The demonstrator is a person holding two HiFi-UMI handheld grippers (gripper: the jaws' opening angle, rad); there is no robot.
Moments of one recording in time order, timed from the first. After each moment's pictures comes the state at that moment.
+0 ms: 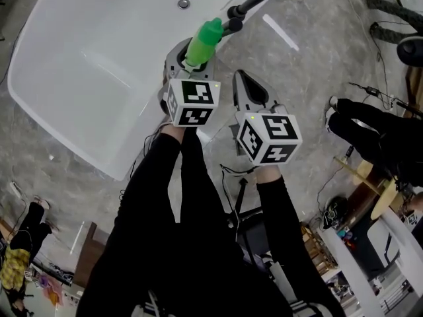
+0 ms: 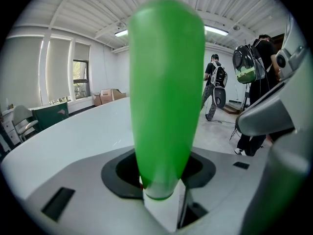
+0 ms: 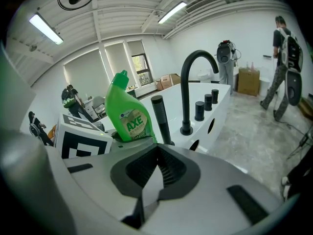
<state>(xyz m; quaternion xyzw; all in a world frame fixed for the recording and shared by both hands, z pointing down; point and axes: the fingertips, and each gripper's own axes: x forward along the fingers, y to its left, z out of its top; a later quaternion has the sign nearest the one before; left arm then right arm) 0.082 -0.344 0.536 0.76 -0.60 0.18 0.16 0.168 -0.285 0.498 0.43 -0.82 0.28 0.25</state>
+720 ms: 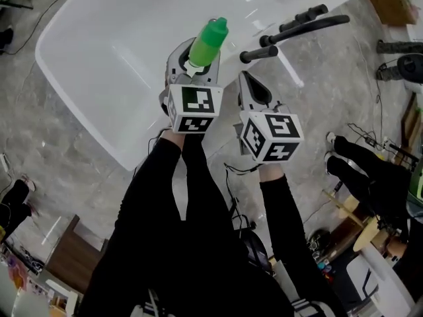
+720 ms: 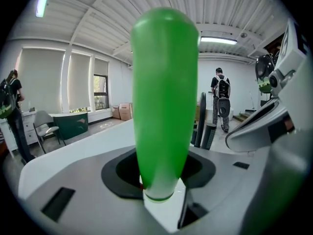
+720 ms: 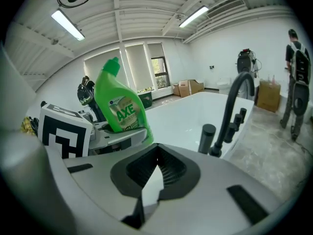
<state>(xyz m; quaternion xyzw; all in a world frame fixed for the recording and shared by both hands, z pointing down) -0.021 -0.319 0.443 0.71 -0.68 0.13 0.11 0.079 -0.283 0.447 0.36 -0.87 0.21 0.25</state>
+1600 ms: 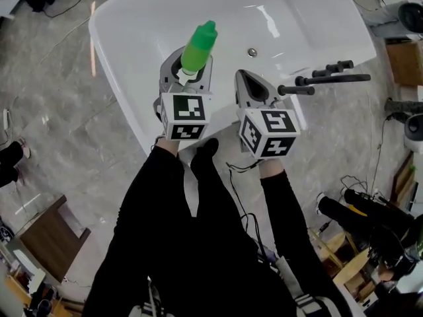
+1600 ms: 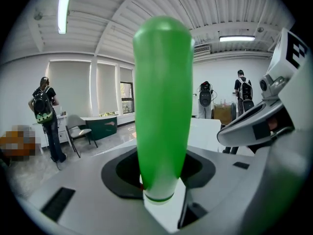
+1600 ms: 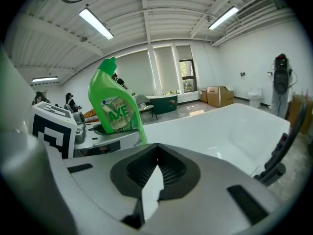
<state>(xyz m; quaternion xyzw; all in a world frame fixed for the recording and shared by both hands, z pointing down) -0.180 -0.228 0.387 0.61 -0.78 0.11 0.10 -0.078 -0.242 0.398 0.23 -0.93 0.15 0.24</state>
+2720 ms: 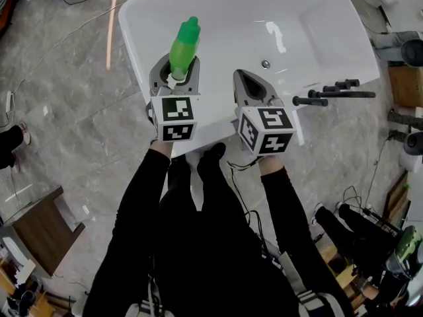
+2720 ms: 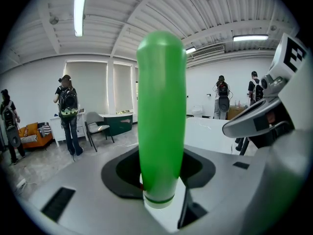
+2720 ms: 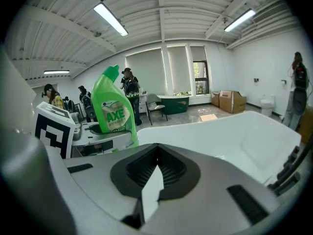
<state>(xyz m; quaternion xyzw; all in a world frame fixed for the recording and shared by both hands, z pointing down) -0.268 -0.130 0.373 0.54 -0.83 0.10 0.10 -0.152 -0.178 0.380 0.18 -0.95 0.11 0.25</state>
